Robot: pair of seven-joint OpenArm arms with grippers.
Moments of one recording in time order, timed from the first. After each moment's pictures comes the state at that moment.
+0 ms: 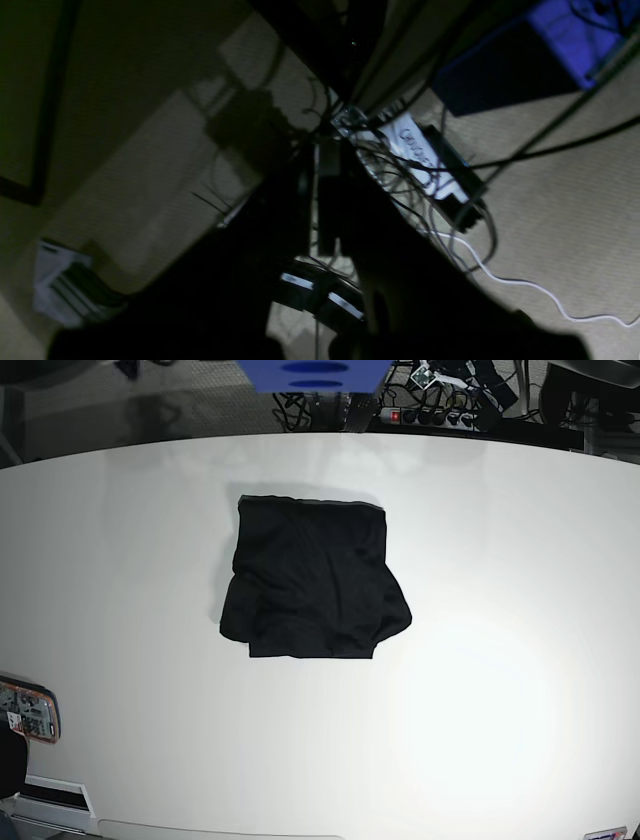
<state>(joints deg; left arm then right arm) 20.3 -8.8 -10.8 14.4 51.4 -4.4 -49.3 -31.6 21.6 2.4 11.3 3.9 19.4 70.0</state>
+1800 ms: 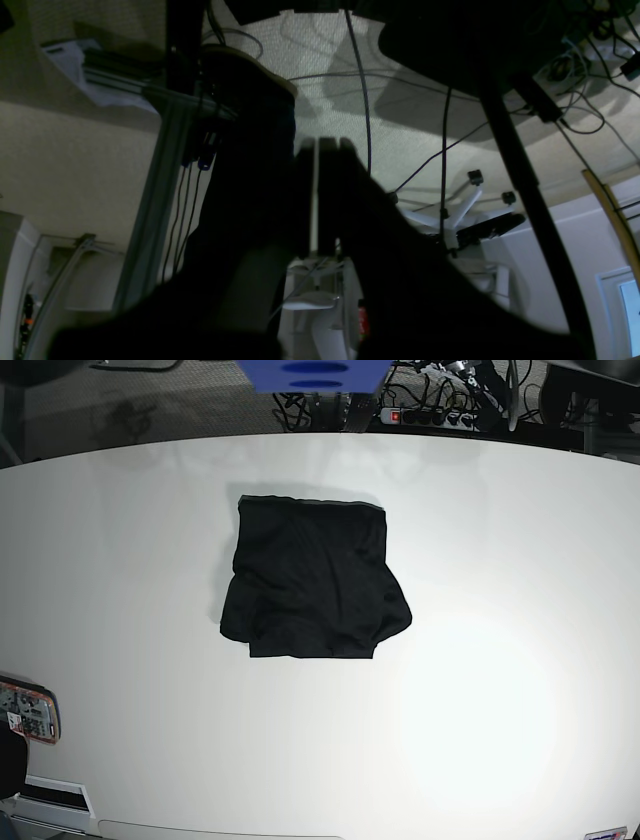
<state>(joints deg) 14.9 -5.6 6.1 14.4 55.9 -4.6 16.6 -24.8 29.8 5.0 8.6 -7.4 19.5 3.1</state>
